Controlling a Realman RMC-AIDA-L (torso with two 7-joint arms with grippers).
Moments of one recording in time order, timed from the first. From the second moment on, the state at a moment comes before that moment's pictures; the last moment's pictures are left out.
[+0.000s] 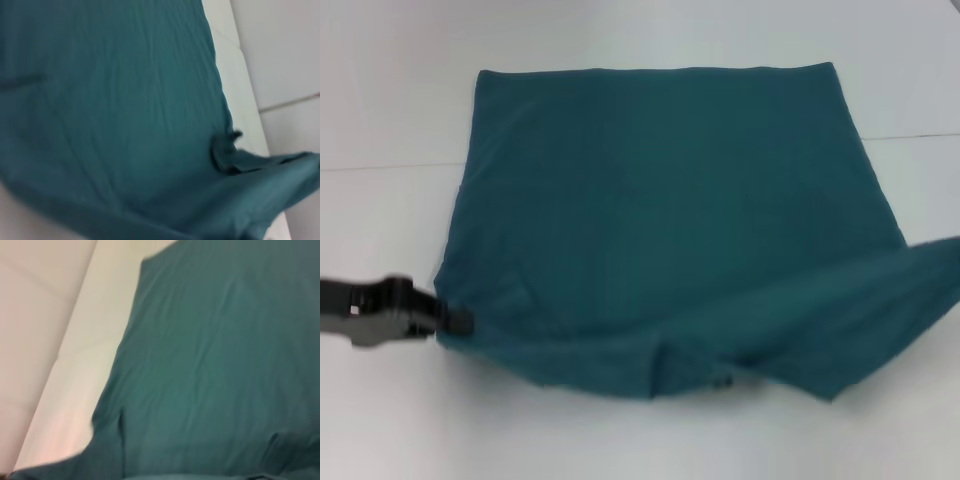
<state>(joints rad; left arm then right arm) -0.71 -1.96 0.45 0.78 2.45 1.85 -2.50 0.56 1.81 -0.34 -0.83 -2.38 -1.83 2.39</state>
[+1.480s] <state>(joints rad) -0.95 -2.01 0.75 0.65 2.47 0.96 -2.67 0.74 1.90 -0.58 -0.67 -2.35 -0.85 2.48</state>
